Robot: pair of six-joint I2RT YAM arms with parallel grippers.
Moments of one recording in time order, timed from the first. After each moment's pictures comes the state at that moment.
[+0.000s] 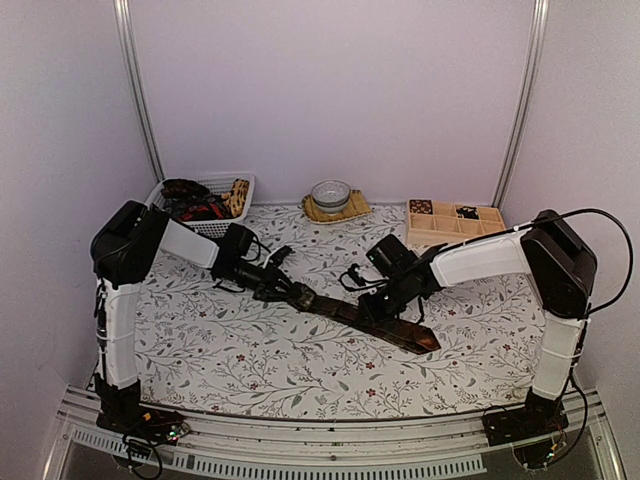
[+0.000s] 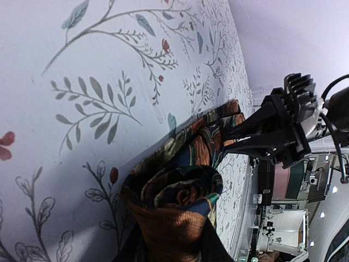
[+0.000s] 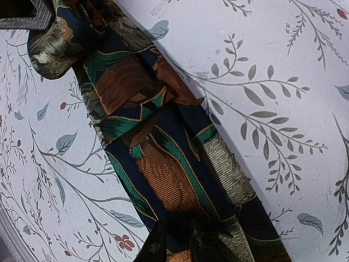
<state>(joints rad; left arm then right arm) -0.40 2.20 1.24 -0.07 1.03 -0.30 0.79 1.92 1.16 -0.33 -0.21 0.30</state>
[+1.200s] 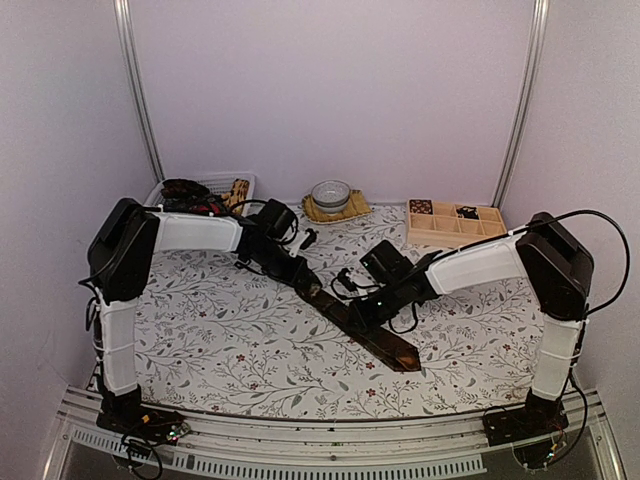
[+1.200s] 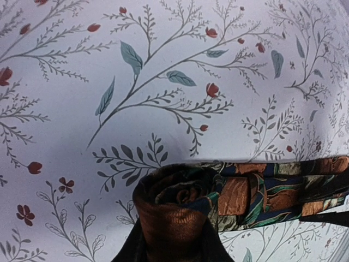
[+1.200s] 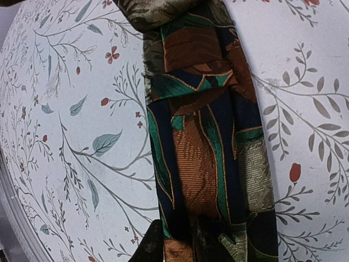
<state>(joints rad) -0.63 2.08 1.46 -0.41 0.23 -0.15 0.83 1.93 1.14 -0.23 -0.28 0.33</state>
